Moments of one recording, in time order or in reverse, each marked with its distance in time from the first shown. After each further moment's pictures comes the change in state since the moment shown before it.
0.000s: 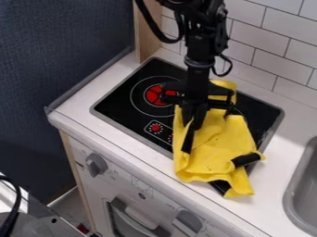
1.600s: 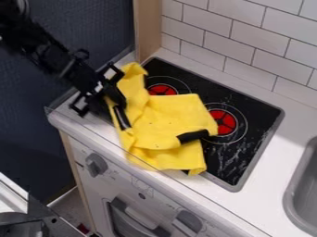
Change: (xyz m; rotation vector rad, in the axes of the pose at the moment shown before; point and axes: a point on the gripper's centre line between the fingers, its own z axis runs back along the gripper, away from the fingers) arm 0.029 0.133 -0.013 -0.656 0.043 0.417
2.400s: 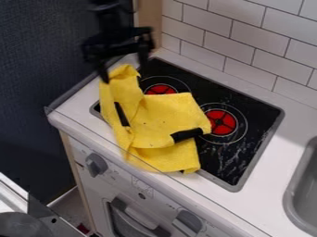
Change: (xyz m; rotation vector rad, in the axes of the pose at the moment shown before) arm -0.040 -0.080 0.026 0.533 -0.113 -0.253
